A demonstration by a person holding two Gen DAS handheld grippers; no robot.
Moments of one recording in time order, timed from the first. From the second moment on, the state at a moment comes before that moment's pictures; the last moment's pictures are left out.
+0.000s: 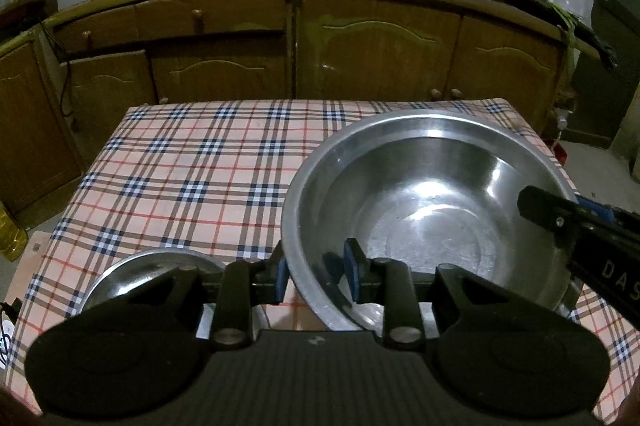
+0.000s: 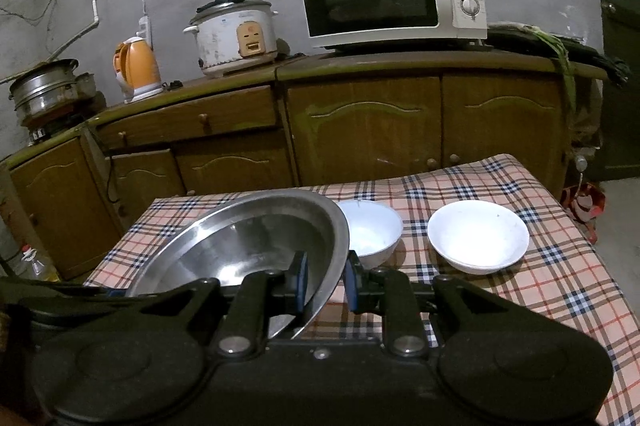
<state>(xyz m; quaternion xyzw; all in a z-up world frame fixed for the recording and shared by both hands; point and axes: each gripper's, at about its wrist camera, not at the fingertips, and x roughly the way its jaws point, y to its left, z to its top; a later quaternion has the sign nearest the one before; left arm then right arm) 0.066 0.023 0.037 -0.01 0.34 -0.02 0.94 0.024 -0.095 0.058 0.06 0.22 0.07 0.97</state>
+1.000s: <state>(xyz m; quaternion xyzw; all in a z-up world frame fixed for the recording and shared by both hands) 0.047 -0.010 0.018 0.00 0.36 -0.06 0.93 -0.015 -0.135 0.043 0.07 0.22 0.04 0.97</state>
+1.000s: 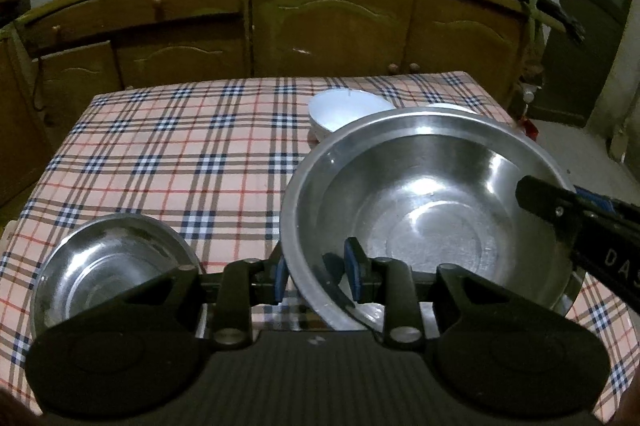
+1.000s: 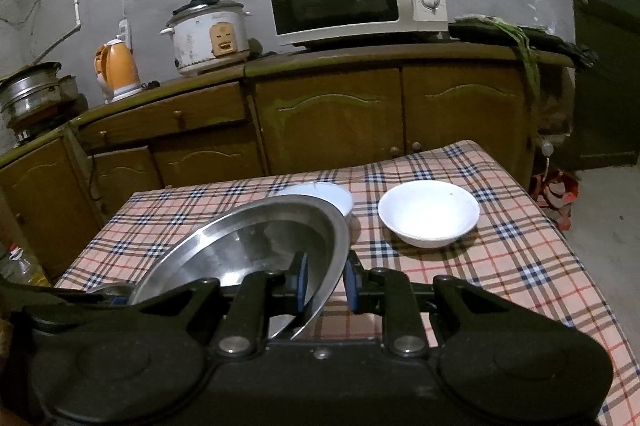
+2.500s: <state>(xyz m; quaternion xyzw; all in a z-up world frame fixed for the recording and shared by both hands) 0.039 -0.054 -0.067 0.01 0.42 -0.07 0.90 -0.029 -0.179 -0.048 0.09 0.31 -0.01 0.95</state>
